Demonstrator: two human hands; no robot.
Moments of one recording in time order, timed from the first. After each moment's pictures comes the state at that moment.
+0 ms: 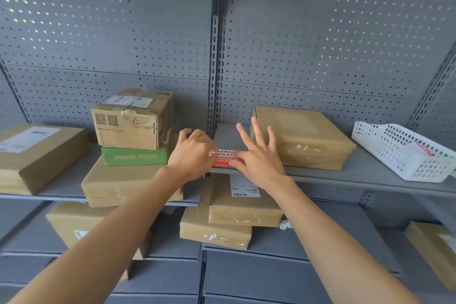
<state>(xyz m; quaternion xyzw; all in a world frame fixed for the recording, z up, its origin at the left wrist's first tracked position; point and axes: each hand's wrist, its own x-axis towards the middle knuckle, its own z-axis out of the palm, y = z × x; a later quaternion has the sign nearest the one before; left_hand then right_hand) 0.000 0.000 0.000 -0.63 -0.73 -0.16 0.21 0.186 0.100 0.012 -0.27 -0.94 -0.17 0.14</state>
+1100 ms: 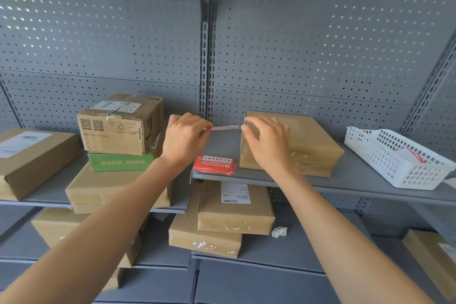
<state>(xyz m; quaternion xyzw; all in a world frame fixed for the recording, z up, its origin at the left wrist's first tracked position) 0.010 0.028 0.038 -0.58 -0.64 -0.36 0.35 0.210 0.133 0.054 -0.30 -0.84 0.04 0.46</state>
